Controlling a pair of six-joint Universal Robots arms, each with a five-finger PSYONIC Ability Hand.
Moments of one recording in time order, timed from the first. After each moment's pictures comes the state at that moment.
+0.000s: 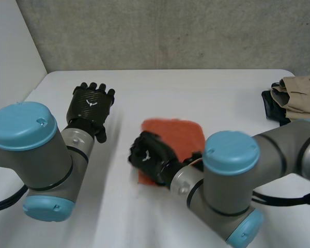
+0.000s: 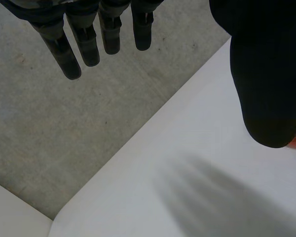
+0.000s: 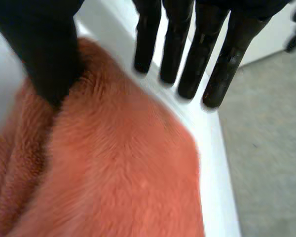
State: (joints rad) left arm 4.17 -1.93 -1.61 3.49 -1.76 3.60; right arm 2.33 -0.97 1.47 -0.22 1.27 2.16; left_hand 0.20 0.21 0.22 0.21 0.05; right_hand 0.55 0.68 0.71 0.72 0.56
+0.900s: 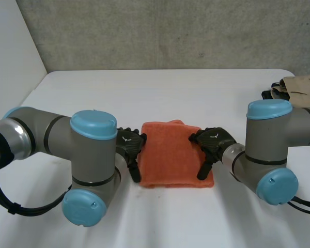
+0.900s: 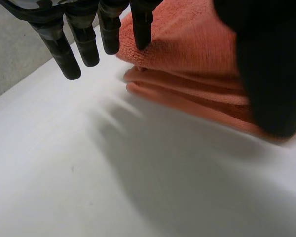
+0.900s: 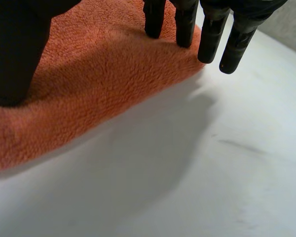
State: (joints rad) left arm 4.04 -2.26 -1.30 3.10 -1.75 3.40; right arm 2.02 -0.86 1.31 0.08 1.44 2.80; left_hand 0.20 0.21 0.22 0.21 0.05; right_hand 0.18 0.22 0.21 0.24 0.06
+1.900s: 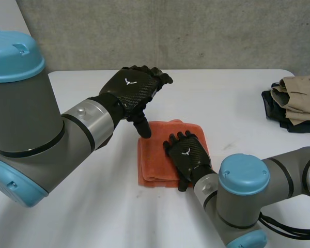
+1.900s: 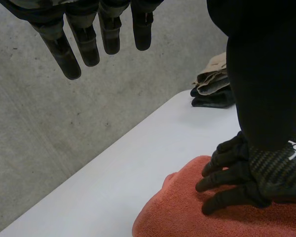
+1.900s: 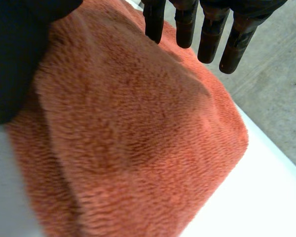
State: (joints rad) left arm 4.09 -1.89 -1.28 3.03 -1.40 3.35; right arm 2.24 -0.93 1.66 -0.49 1.55 2.67; left_hand 0.20 0.21 0.22 0.21 0.05; right_hand 0.17 0.22 0.21 0.24 0.05
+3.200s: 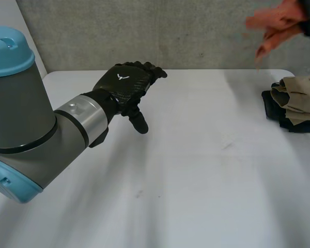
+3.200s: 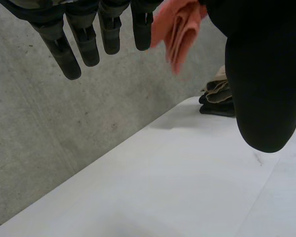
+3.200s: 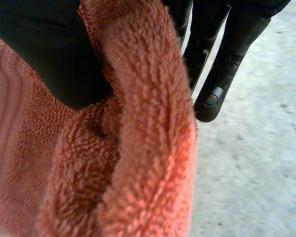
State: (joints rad) left arm 4.12 -1.87 -1.29 3.04 -1.40 3.28; right arm 1.49 -0.86 0.93 -0.78 1.00 2.91; left_hand 0.20 0.21 0.22 0.21 0.05; right_hand 0.89 1.17 1.17 1.19 0.92
